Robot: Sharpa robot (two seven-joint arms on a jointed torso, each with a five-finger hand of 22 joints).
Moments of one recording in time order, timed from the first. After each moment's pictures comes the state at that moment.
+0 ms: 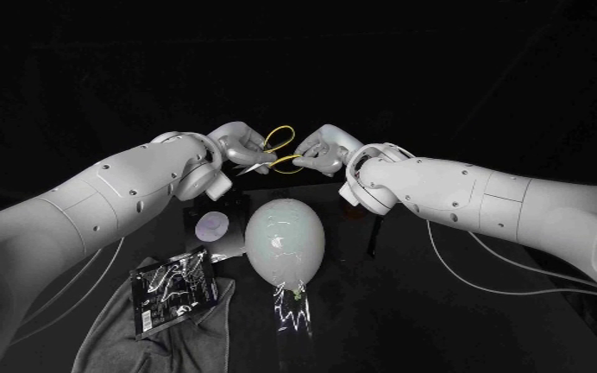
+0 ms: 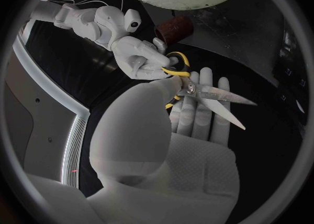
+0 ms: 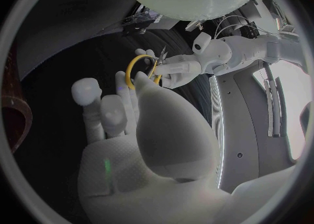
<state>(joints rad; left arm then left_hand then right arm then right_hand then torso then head) 1.44 -0.29 -0.06 0.75 -0.69 0.06 0.09 1.48 -0.09 0.59 0.14 0.04 0.97 0.16 0.37 0.48 1.31 0.12 0.06 0.07 1.17 0.07 0.19 0.36 0.17 0.93 0.27 0.13 0.07 1.43 -0.57 -0.18 1.15 -0.85 -0.45 0.06 1.58 -0.01 0.21 0.24 0.05 1.01 0.16 0.15 0.44 1.21 0.10 0.13 0.08 1.31 0.03 1.39 0.85 0.14 1.20 0.15 0.93 1.30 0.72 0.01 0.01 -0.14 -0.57</state>
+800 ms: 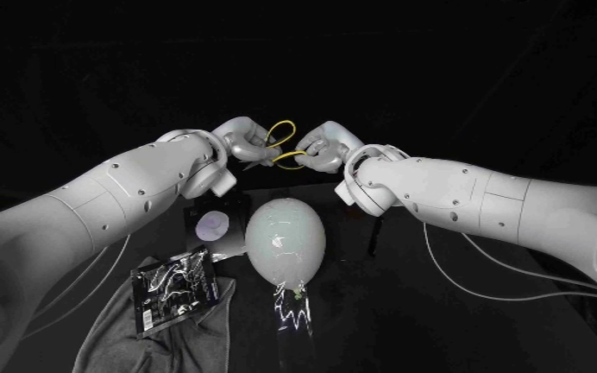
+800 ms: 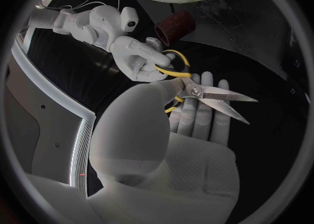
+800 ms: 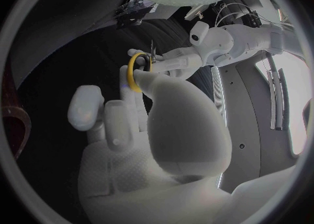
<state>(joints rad) 1.44 -0.27 -0.06 0.73 -0.76 0.01 0.15 1.44 -0.10 0.65 0.10 0.05 0.91 0.19 0.34 0.48 1.23 0.13 0.06 0.06 1.08 0.11 0.14 0.35 0.17 0.87 0.29 0.11 0.07 1.43 -0.56 -0.17 1.18 -0.76 -0.54 0.05 1.41 -0.14 0.64 0.14 0.12 1.07 0.10 0.30 0.61 1.37 0.07 0.13 0.13 1.43 -0.04 1.43 1.01 0.11 1.32 0.07 1.14 1.31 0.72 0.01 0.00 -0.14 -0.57</state>
